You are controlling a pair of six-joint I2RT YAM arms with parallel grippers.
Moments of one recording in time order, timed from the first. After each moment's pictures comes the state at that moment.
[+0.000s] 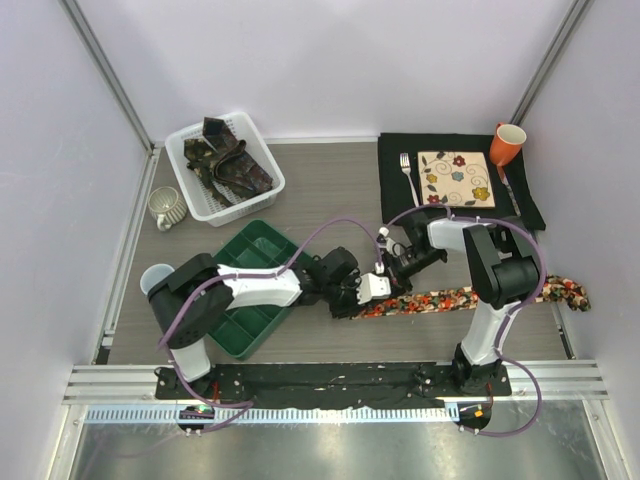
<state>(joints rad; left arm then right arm) -1.02 1.78 0.98 -0.07 0.33 0.37 0.25 1.84 0.94 -0.76 -0.97 0.05</state>
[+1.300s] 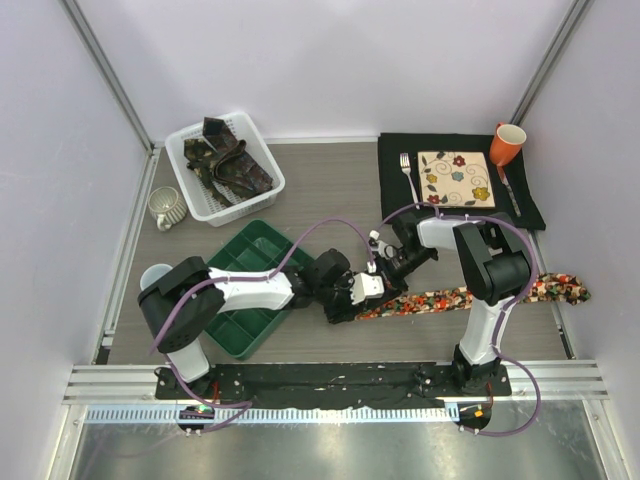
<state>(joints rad) -1.01 1.71 0.88 -0.01 0.33 0.32 0.32 1.89 0.98 -0.77 -0.88 0.03</state>
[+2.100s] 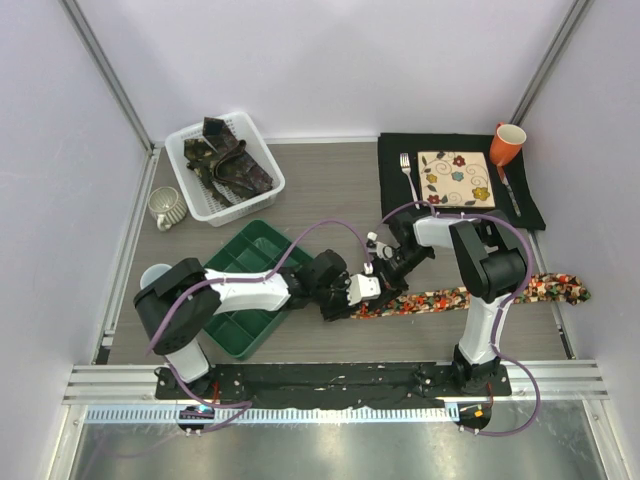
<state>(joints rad) -1.00 1.69 0.85 -0.01 0.31 0.34 0.34 1.92 1.01 -0.79 -0.79 0.01</state>
